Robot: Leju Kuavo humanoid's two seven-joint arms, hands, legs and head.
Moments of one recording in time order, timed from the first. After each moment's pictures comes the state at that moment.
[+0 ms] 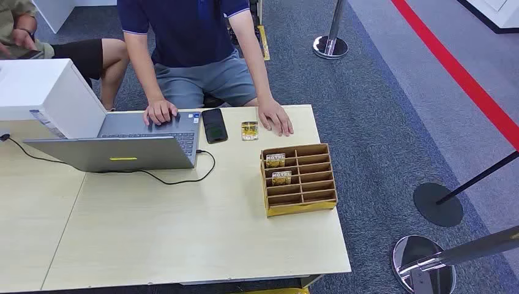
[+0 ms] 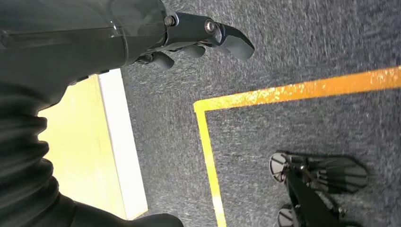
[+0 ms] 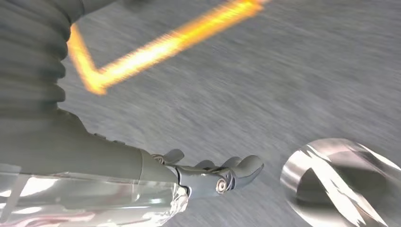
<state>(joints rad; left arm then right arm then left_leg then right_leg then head) -0.10 0.19 -0.88 -0.22 0.85 0.15 0.14 -0.14 -0.26 -0.17 -0.76 0.42 -0.33 -0.06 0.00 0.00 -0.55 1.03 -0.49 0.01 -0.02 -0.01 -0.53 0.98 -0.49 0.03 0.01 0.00</state>
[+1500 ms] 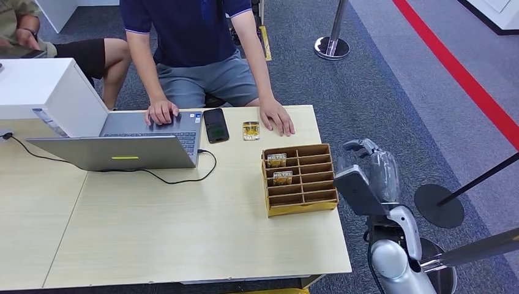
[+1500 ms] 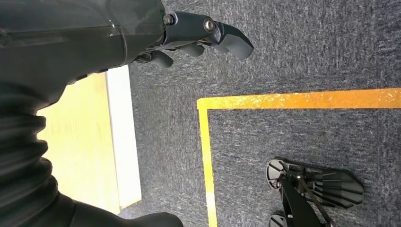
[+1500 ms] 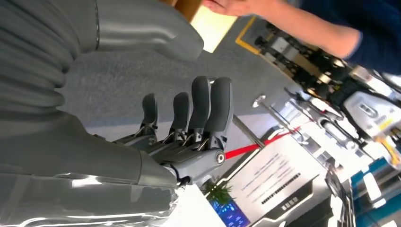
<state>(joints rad) -0.10 0.19 -0.87 -0.22 0.87 0.17 0.15 -0.05 -0.15 0.19 -1.84 0.83 -0.20 0.15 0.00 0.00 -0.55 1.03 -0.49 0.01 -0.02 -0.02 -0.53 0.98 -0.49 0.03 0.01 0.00</state>
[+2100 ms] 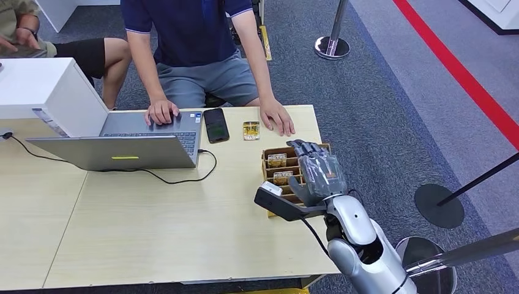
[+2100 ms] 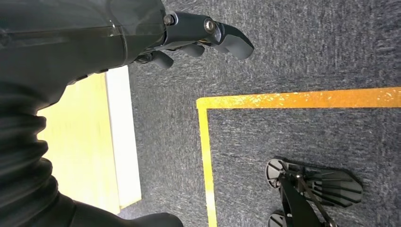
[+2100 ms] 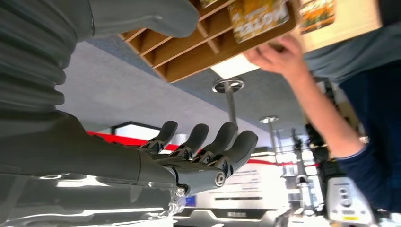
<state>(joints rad) -0.10 0.19 -0.87 -0.22 0.87 0.17 0.15 -0.21 -0.15 0.52 -1.77 1.25 0.11 0.39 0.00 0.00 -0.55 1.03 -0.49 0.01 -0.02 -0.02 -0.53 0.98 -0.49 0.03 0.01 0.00</state>
